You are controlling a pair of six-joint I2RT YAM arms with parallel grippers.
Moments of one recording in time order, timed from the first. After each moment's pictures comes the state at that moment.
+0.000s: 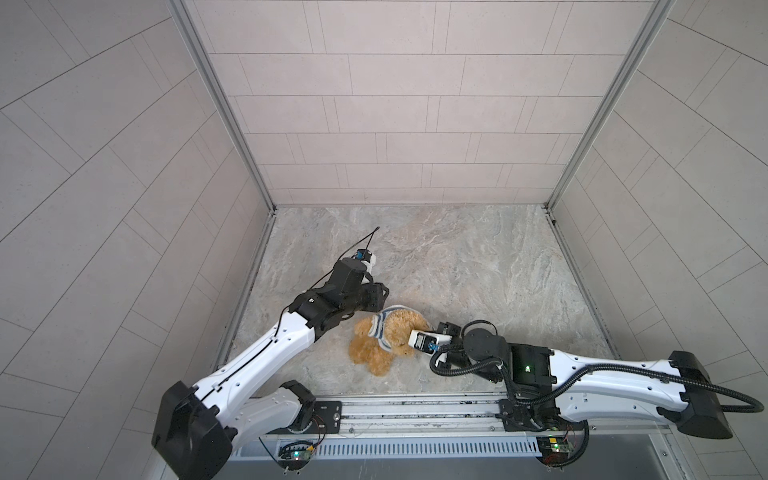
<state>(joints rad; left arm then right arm) -0.59 1.03 0.83 -0.50 0.11 -0.45 1.27 0.99 0.65 0.00 0.27 -0.30</state>
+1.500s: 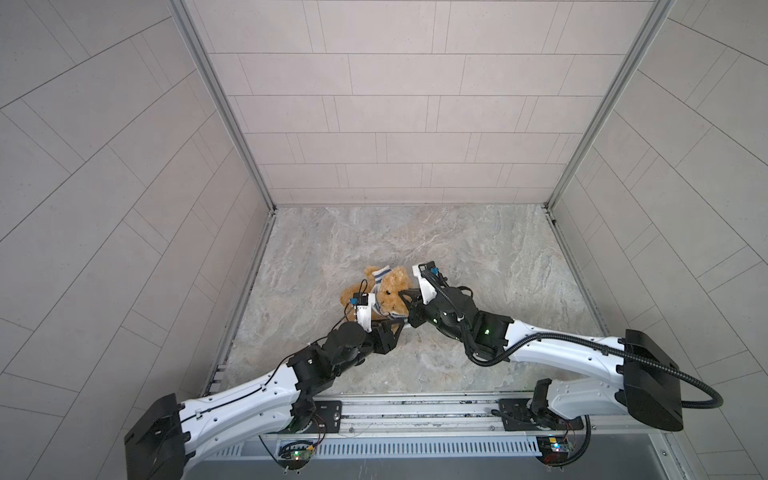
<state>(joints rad) -0.99 0.79 0.27 0.14 -0.18 -0.88 1.02 1.30 0.79 0.21 0.24 0.51</state>
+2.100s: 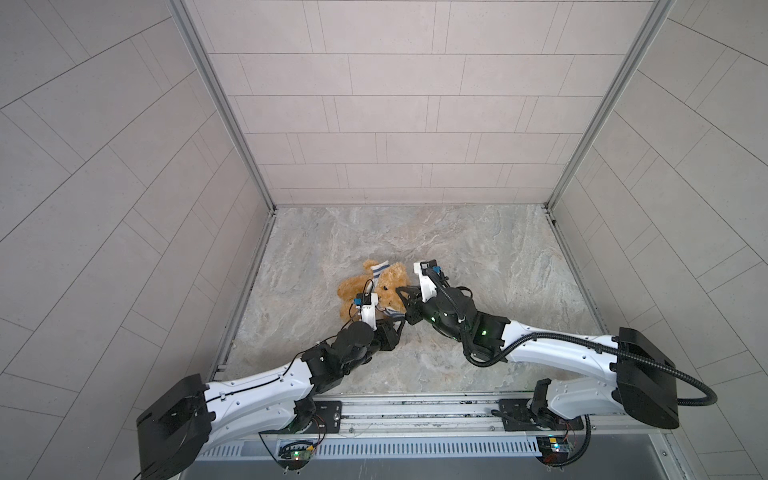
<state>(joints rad) -1.00 0.95 0.27 0.29 -0.20 -0.92 1.02 1.33 0.77 0.32 0.25 0.55</state>
